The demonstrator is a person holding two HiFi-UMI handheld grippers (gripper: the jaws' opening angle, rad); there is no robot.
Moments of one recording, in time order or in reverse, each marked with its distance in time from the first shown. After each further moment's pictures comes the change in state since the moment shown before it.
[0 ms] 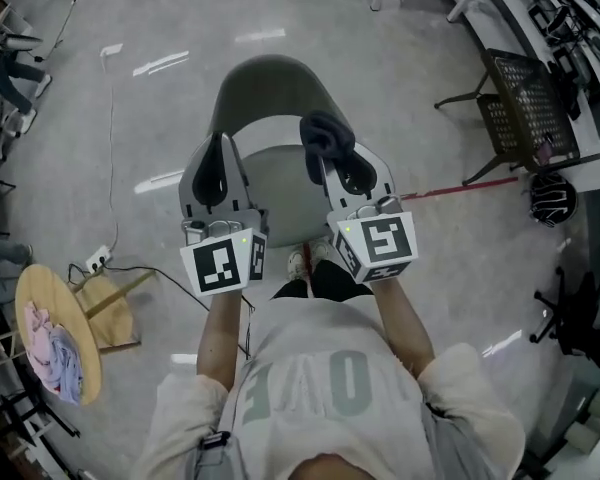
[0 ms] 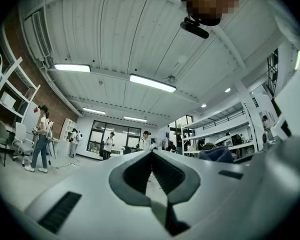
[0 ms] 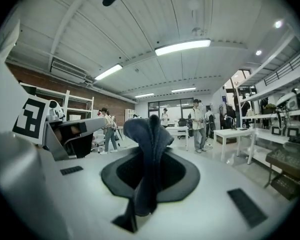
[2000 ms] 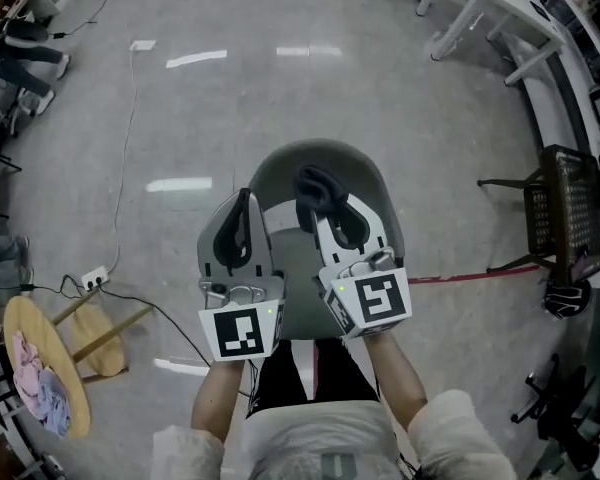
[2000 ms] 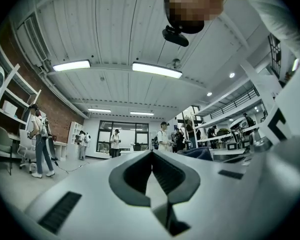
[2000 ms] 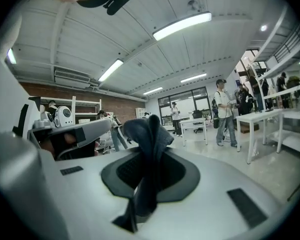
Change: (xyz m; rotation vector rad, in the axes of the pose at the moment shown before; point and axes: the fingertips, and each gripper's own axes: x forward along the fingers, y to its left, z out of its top) left arm 0.147 0.097 -0.116 0.097 0.042 0.086; right arm 0.243 0.001 -0.073 0.071 0.019 0.175
